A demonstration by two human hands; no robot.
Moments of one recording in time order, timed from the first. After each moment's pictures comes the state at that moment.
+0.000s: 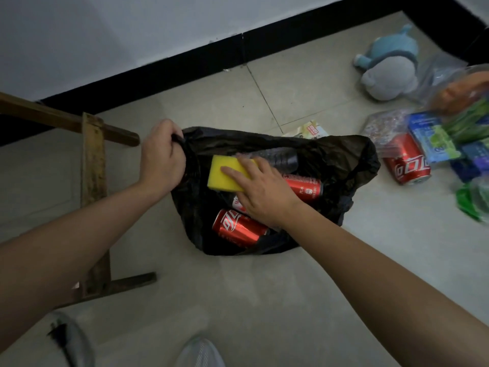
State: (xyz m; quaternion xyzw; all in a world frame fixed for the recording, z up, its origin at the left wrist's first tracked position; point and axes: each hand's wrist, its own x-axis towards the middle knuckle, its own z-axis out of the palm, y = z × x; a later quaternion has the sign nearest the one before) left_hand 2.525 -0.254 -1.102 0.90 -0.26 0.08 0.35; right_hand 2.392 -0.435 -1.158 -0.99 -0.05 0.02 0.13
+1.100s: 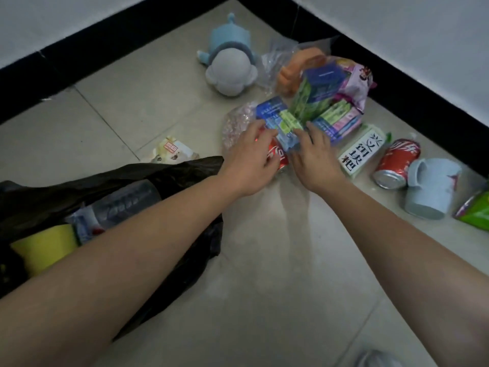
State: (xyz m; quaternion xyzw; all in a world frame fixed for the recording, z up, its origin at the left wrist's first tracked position) left_hand 2.374 -0.624 -1.160 0.76 -0.56 -0.17 0.29; right_hand 2.237 -0.749 -1.200 -0.91 0.39 -0.05 0.11
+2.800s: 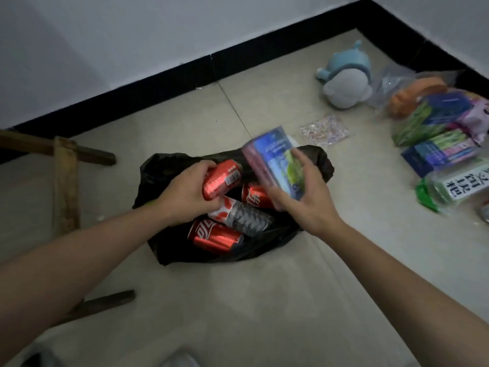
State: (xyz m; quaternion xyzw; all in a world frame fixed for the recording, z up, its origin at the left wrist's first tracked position) left_hand 2.477 -0.307 -1.119 0.89 -0.35 -0.20 0.21; right_hand 2.304 -0.522 -1.145 -0.83 0.22 -0.13 0.49
